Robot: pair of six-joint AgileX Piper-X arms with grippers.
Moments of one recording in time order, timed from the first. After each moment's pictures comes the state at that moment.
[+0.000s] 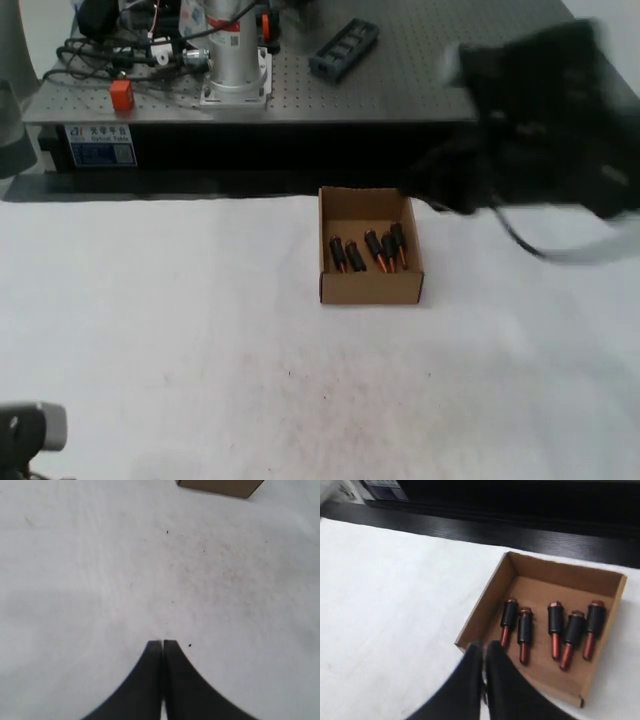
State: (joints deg) left arm -38.3 19.6 -13.0 34.4 -3.3 -33.0; right arm 9.8 83.4 -57.9 11.6 -15.2 3.2
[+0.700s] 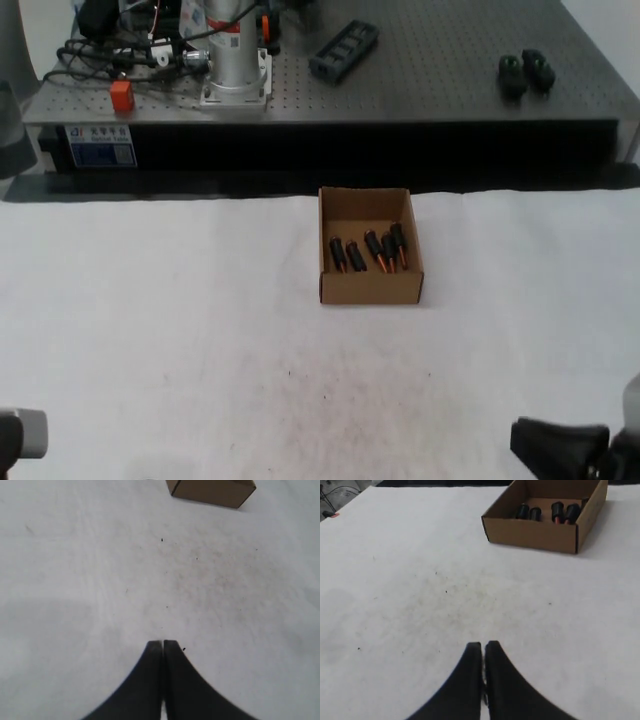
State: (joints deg) left arm -38.3 17.8 -12.8 36.8 -4.2 -30.9; right arm 9.8 20.5 -3.4 15.3 -16.0 3.2
